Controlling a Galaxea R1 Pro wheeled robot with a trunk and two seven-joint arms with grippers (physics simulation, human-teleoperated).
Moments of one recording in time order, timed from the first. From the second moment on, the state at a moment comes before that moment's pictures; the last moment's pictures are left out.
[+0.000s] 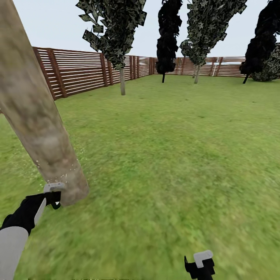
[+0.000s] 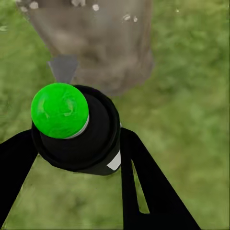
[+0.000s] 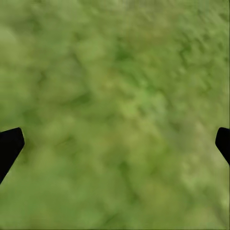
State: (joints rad) left arm -0.76 0.30 0.25 -0.64 -0.09 0.46 -0.10; right arm -0.45 -0.01 -0.36 -0.05 0.68 -0.51 -0.28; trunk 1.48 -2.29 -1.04
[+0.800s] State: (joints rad) left arm -0.84 0.43 0.23 -0.73 -0.11 0.56 -0.28; right arm -0.45 -0.01 -0.36 -0.05 0.68 -0.51 -0.28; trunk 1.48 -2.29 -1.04
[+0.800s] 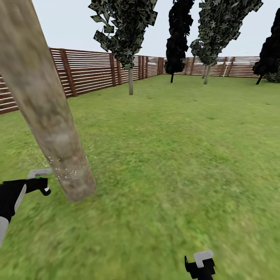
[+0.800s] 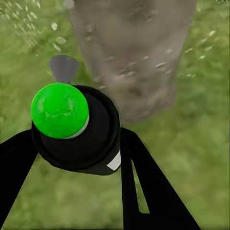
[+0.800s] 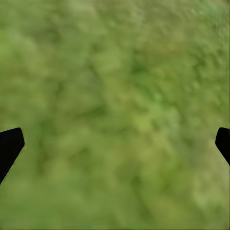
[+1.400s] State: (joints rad) left arm -0.85 0.43 0.24 -0.87 -0.11 0.69 -0.28; right arm -0.45 -0.01 -0.36 -0.05 0.68 -0.51 -0.28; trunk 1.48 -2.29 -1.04
